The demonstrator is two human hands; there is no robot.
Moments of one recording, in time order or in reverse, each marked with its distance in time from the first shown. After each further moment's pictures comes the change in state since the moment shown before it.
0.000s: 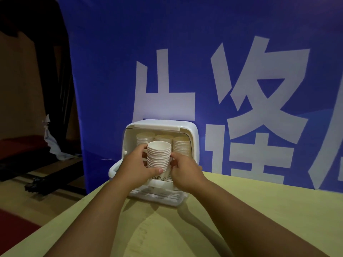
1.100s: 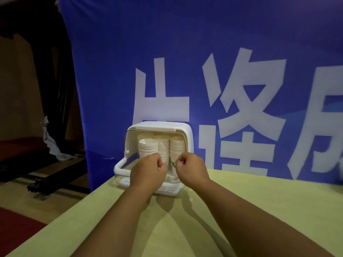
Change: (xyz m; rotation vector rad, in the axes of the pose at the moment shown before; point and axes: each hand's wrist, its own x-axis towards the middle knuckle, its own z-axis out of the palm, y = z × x) left_hand -0.048 0.053 0.021 0.375 0.136 -0.009; right_hand -0.030 0.006 -0.022 0.058 0.242 0.089
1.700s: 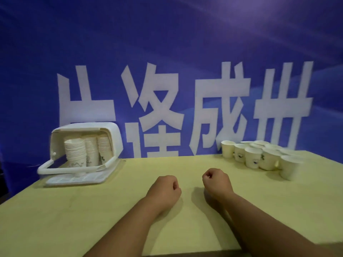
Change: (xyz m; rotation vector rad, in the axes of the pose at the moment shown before) left_hand -0.193 0.210 0.075 -0.179 -0.576 0.315; right_hand -0.192 0.171 -0.265 -0.146 0.202 0.507
